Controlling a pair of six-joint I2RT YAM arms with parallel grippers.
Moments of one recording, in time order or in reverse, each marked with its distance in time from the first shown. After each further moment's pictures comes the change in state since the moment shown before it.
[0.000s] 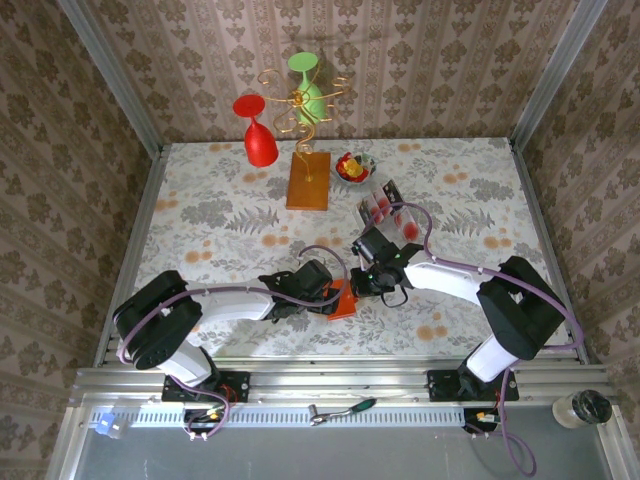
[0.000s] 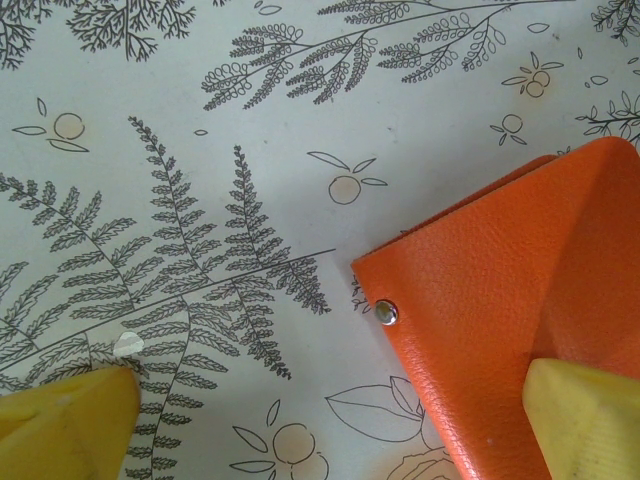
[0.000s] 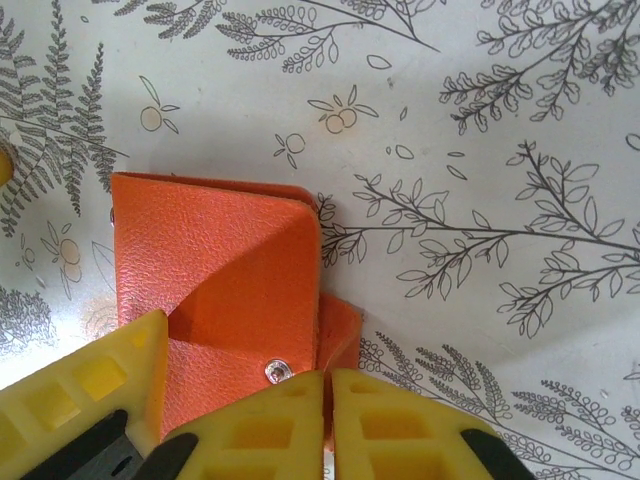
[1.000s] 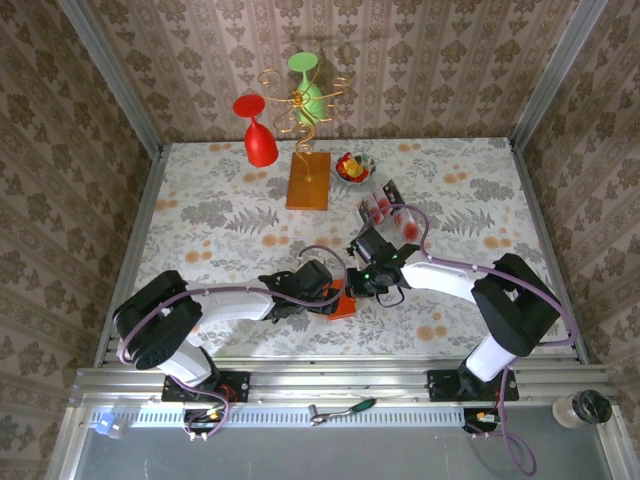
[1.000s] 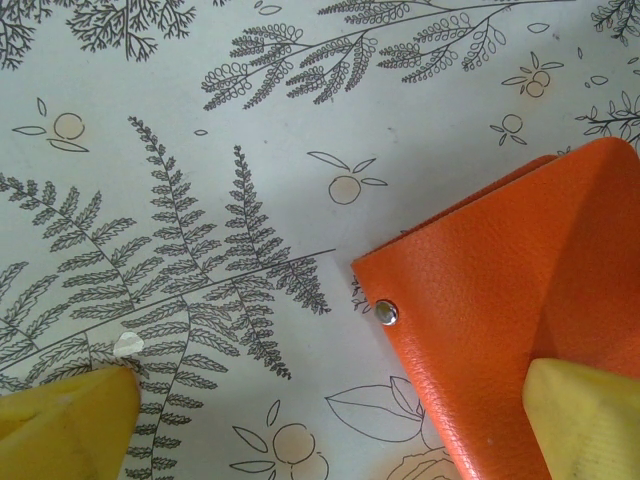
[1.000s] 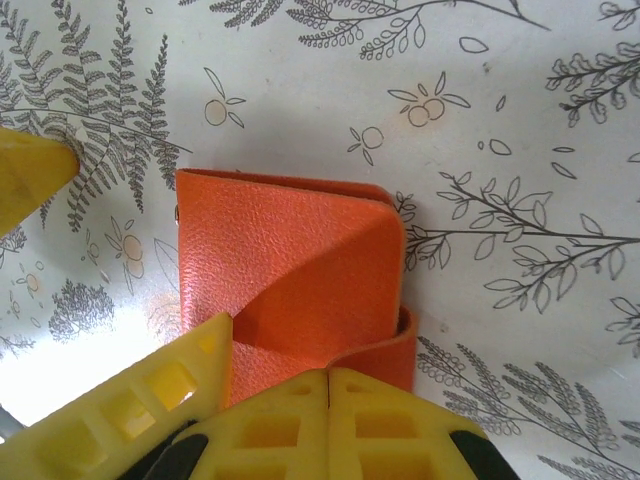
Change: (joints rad) left arm 0.000 0.000 0.000 0.000 0.000 0.000; right arm 0.010 0.034 0.002 0.061 -0.094 0.050
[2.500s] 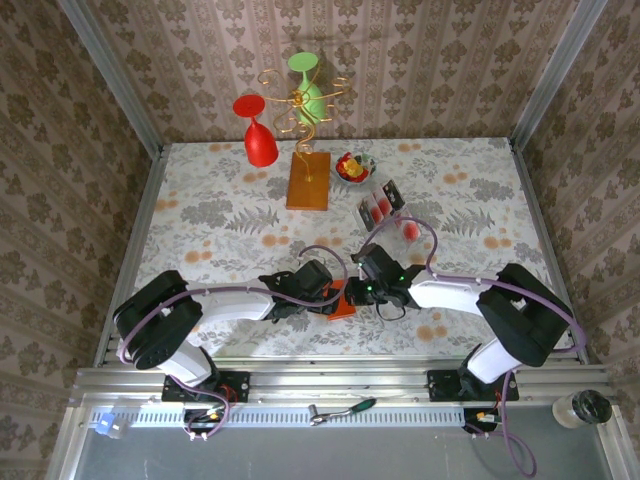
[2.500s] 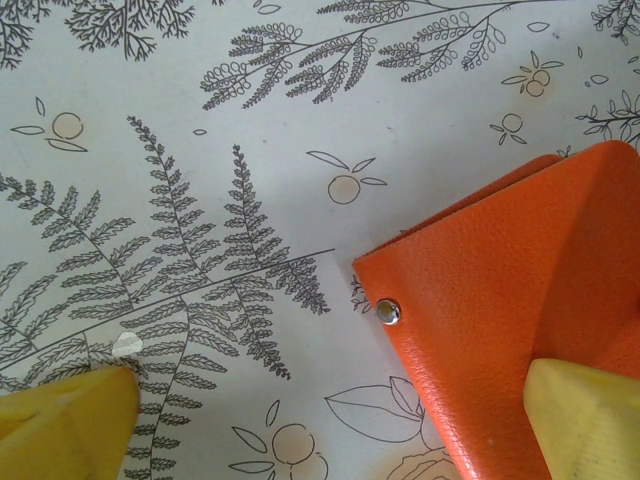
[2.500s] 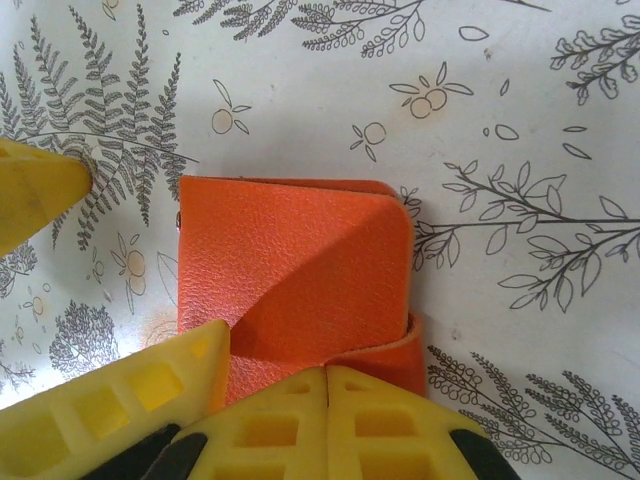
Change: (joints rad) left arm -0.001 0.002 0.000 0.001 -0.001 0.000; right arm 0.052 -0.076 -0.206 0.280 0.087 0.100
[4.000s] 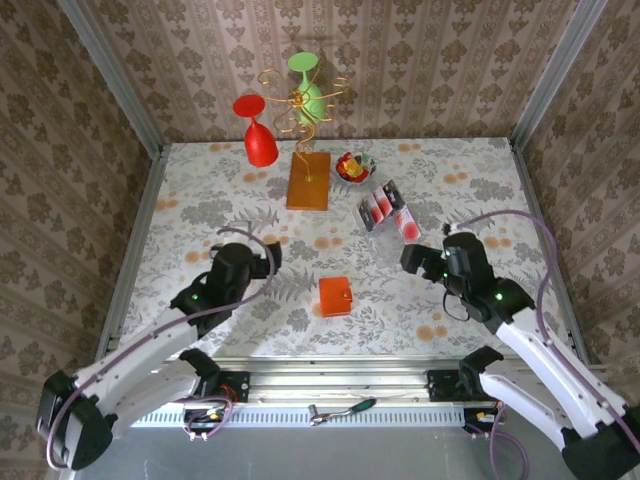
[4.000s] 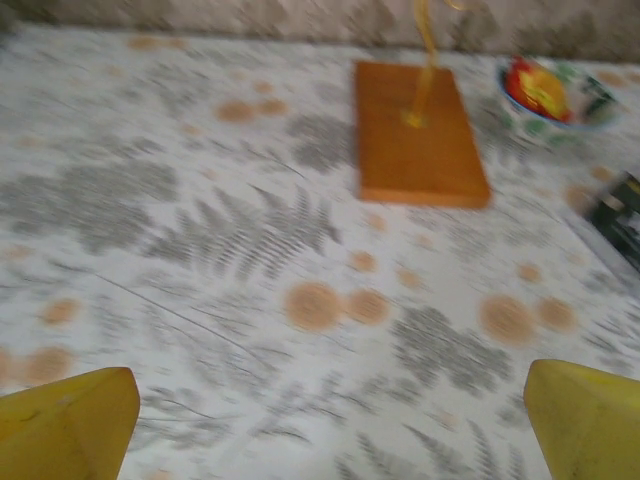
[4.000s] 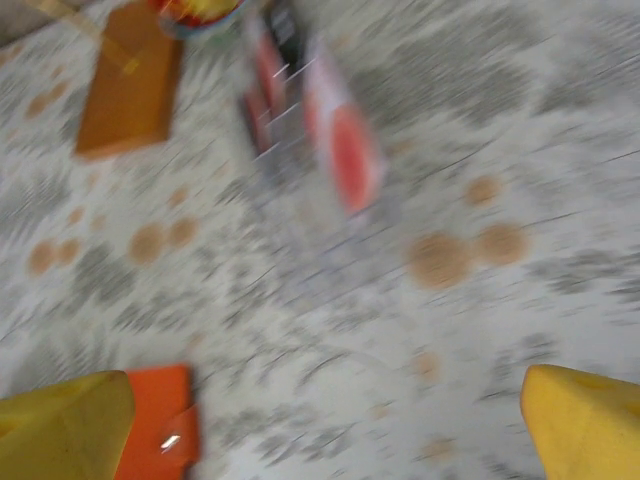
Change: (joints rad) left arm 0.329 -0.716 -0.169 0.008 -0.266 0.246; right arm -0.349 -0.801 -0.007 -0.500 0.380 -0.106
